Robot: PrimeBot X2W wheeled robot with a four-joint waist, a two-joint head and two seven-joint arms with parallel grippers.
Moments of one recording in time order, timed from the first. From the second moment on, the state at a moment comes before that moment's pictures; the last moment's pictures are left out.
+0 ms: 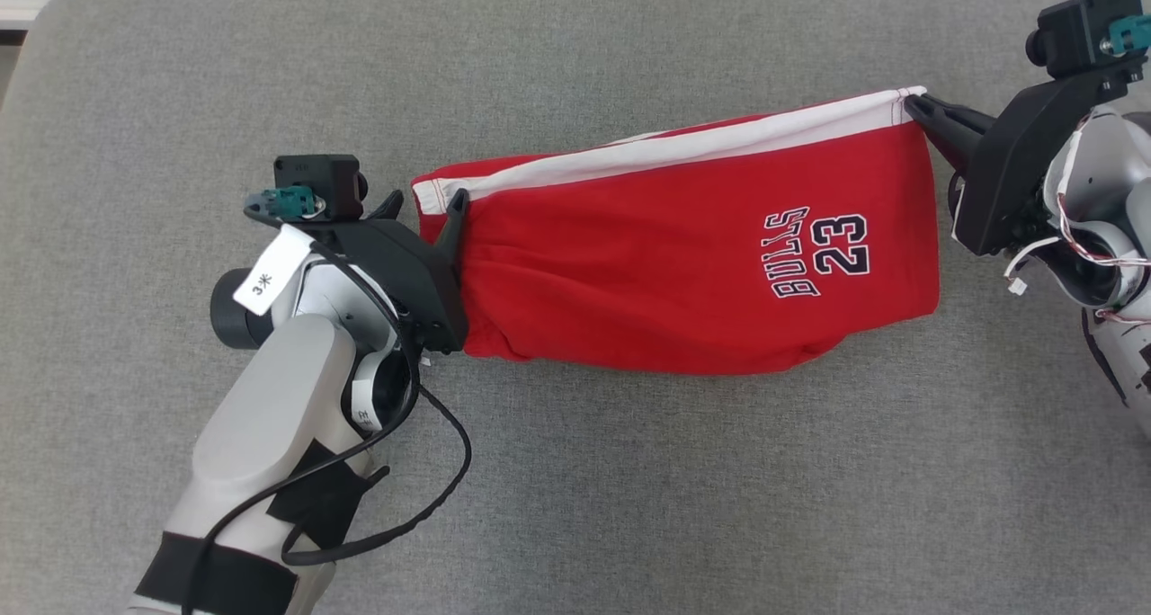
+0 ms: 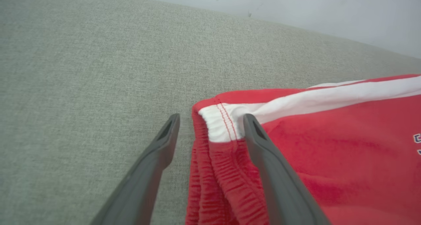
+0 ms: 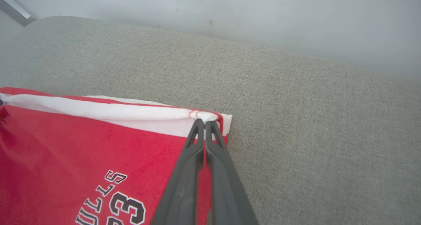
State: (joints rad) left arm -0.83 0.06 -0.50 0.70 -0.53 0.09 0.16; right arm -0.90 -0.45 0.46 0.50 0.76 0.12 0.44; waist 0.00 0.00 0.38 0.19
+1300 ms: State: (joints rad) left arm -0.28 0.24 -0.46 0.42 -0.45 0.07 -0.25; right arm -0.27 -0.25 0.32 0.33 0.58 -0.12 -0.26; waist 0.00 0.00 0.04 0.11
